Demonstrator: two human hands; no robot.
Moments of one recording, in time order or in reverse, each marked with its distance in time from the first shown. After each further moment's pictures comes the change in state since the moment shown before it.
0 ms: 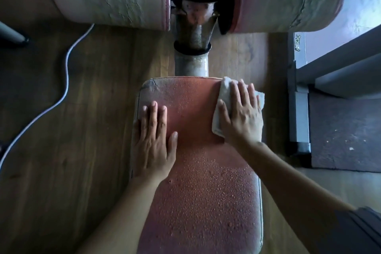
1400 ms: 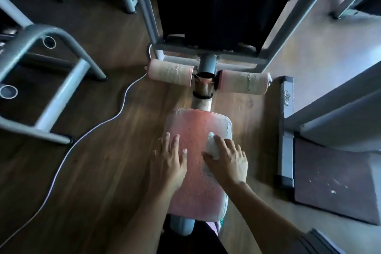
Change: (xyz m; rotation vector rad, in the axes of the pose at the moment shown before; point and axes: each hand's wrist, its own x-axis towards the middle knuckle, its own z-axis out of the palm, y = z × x) left_hand -0.098 0.108 -0.188 -0.197 -0.016 -0.253; right_hand -0.143 -0.049 -0.189 0.029 0.037 -0.154
